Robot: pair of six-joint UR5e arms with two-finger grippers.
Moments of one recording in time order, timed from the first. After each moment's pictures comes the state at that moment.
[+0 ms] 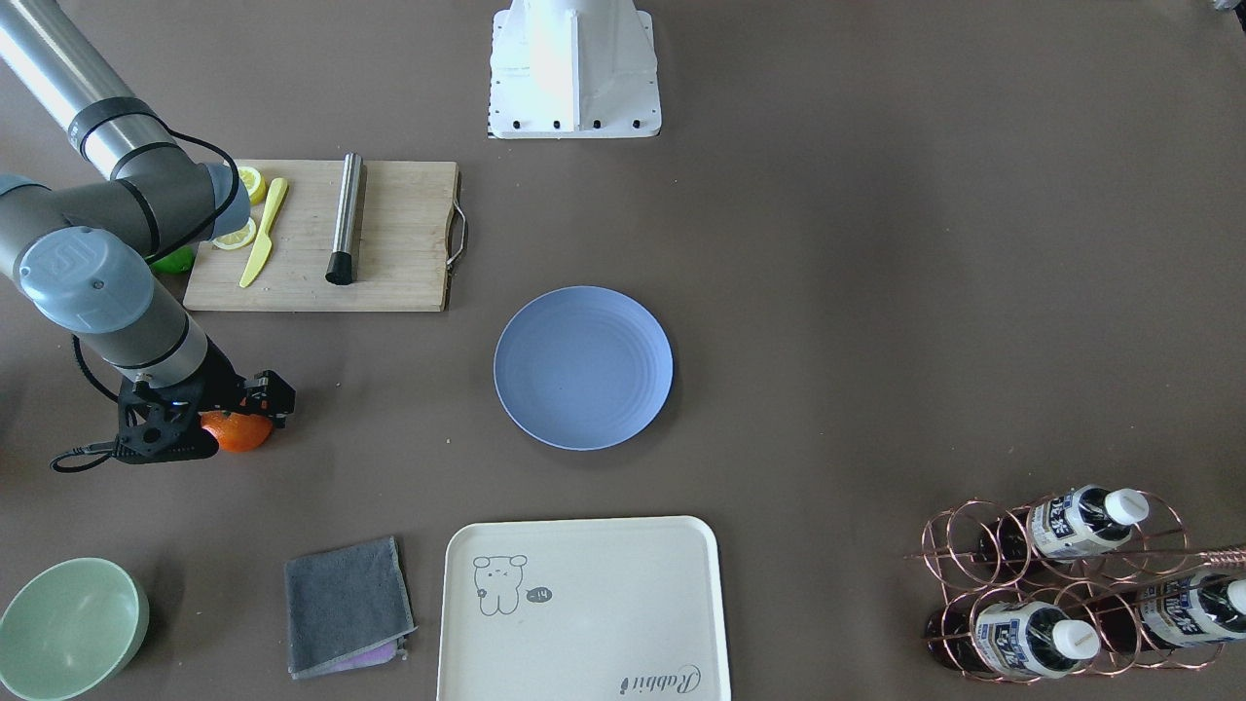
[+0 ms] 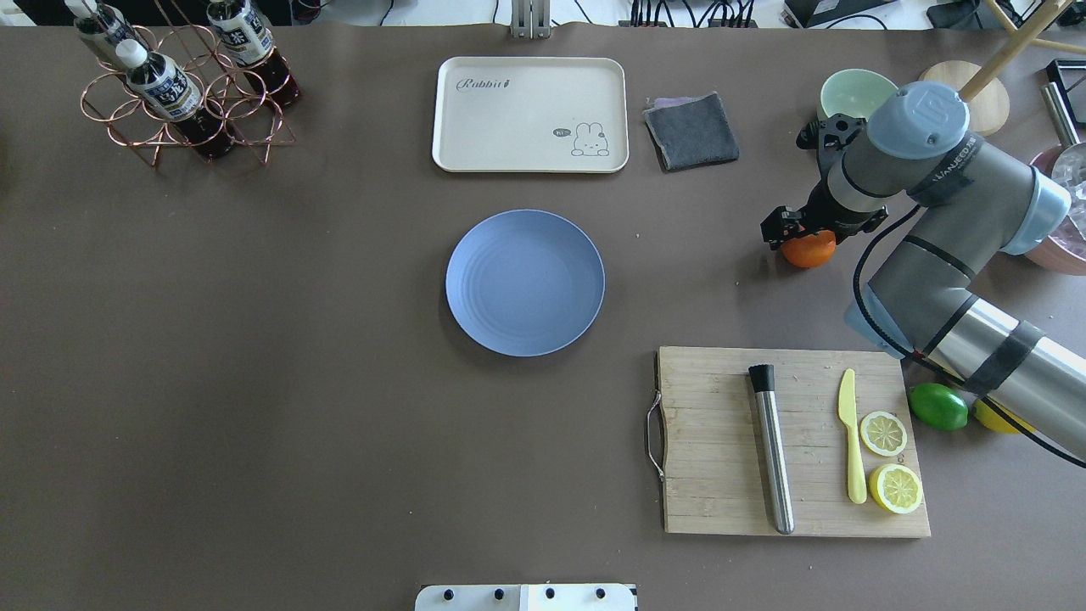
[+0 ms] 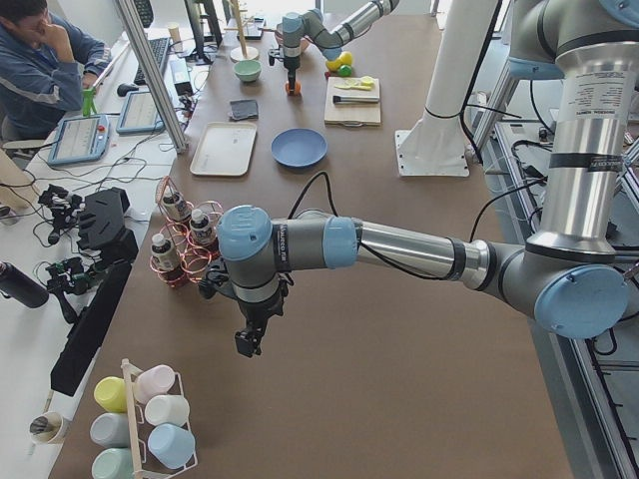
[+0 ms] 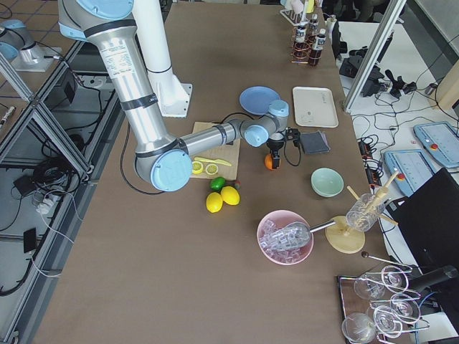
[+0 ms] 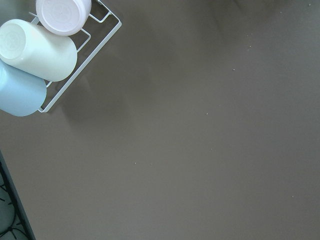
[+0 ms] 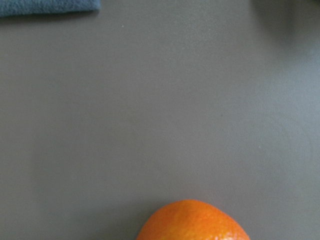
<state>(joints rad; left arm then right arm) -1.69 -1.63 -1.70 -1.31 -2.27 0.50 0.86 -1.19 1.46 -1.26 2.03 0.81</state>
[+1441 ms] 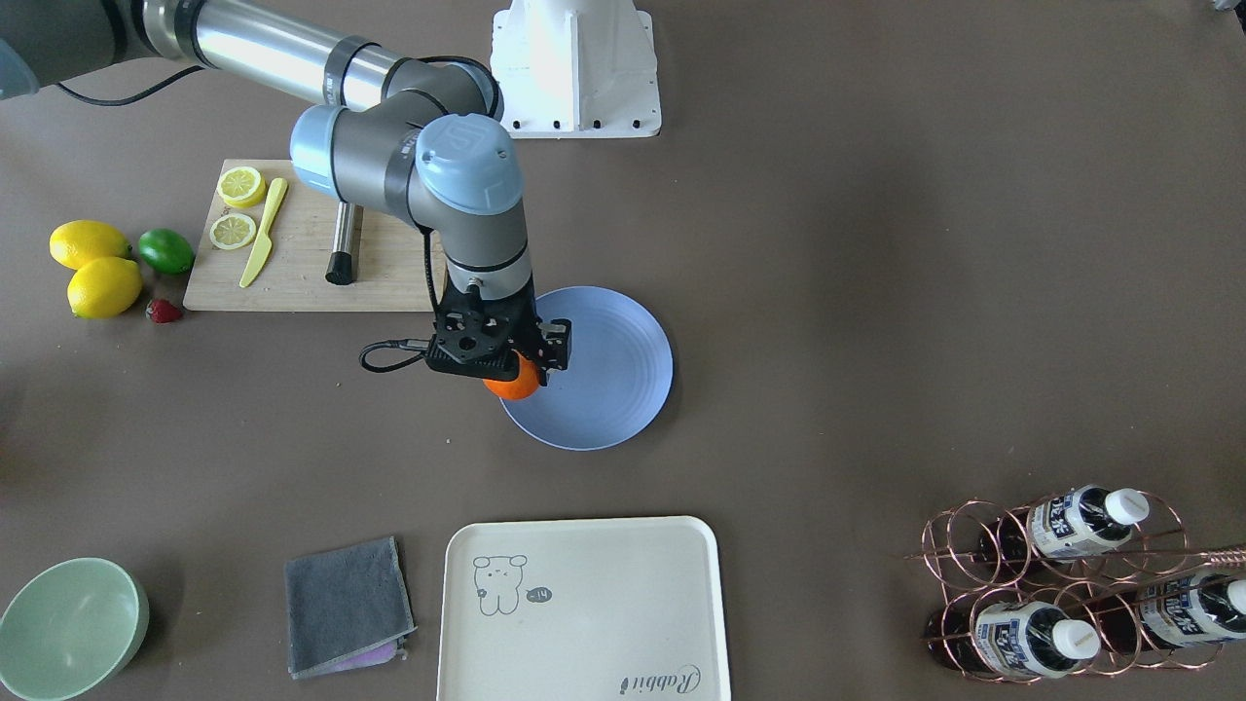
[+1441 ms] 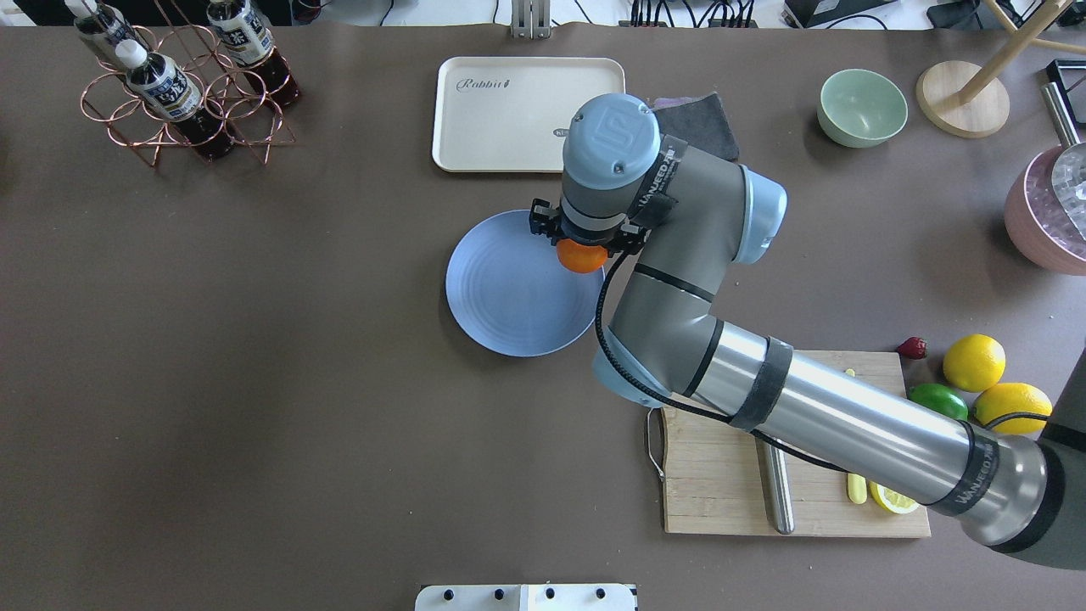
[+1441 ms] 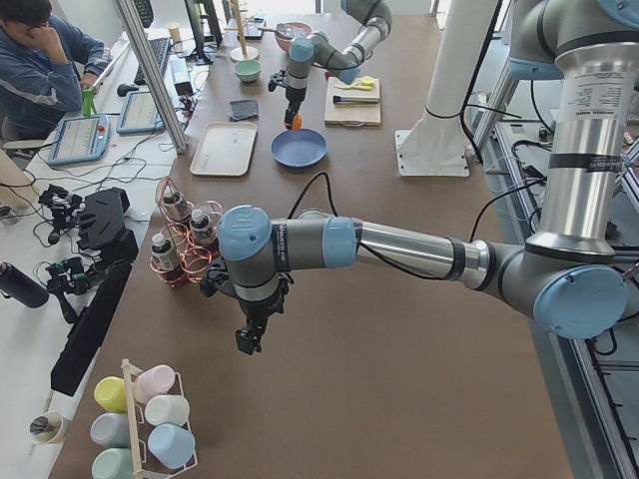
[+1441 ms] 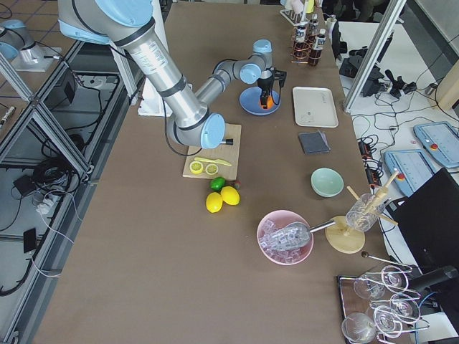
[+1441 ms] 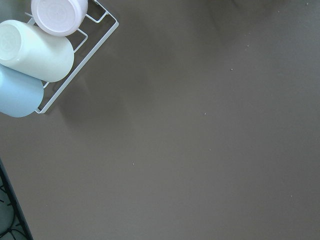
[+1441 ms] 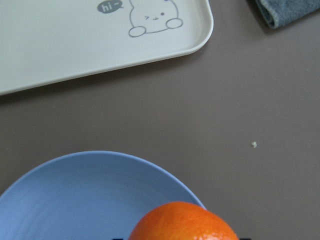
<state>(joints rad) -1.68 -1.63 -1.70 -1.31 -2.29 0.50 0.59 -0.72 1.40 -1.50 1.79 1.38</state>
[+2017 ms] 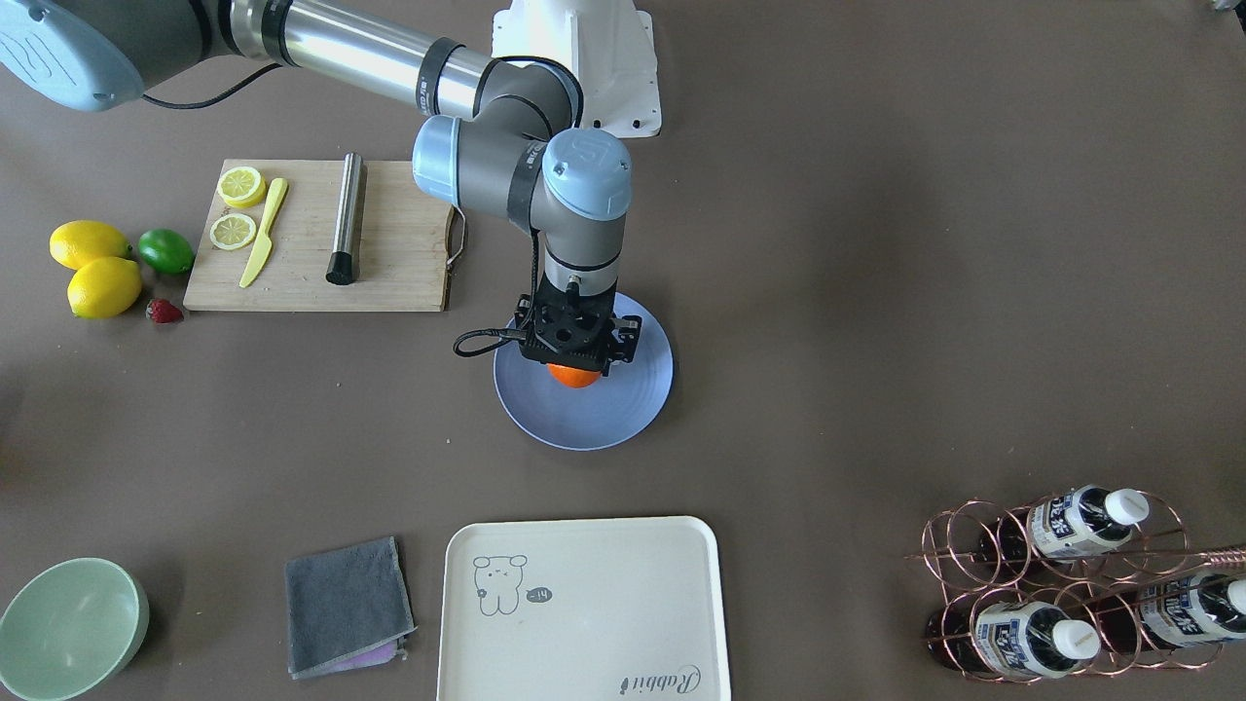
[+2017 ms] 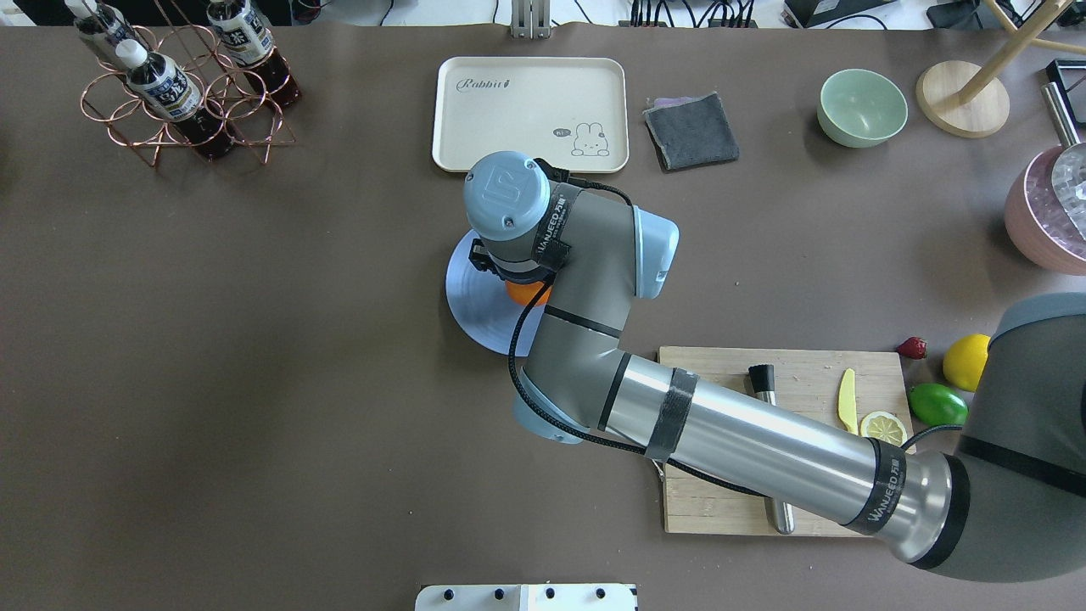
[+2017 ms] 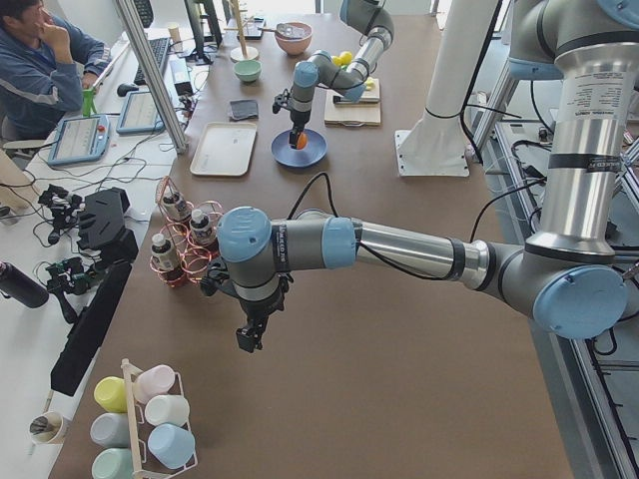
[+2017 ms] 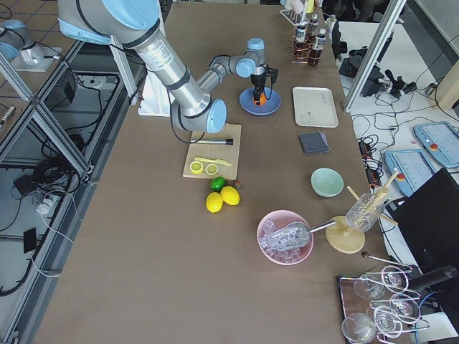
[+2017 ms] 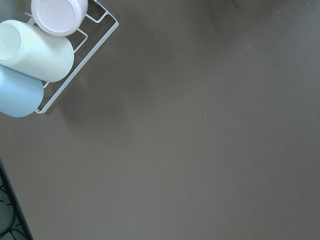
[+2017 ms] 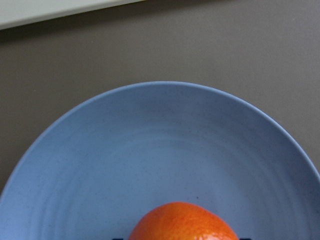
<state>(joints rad) -1.67 -1.63 -1.70 -1.31 -2.31 0.50 0.51 -0.62 1.26 -1.50 1.74 1.42</state>
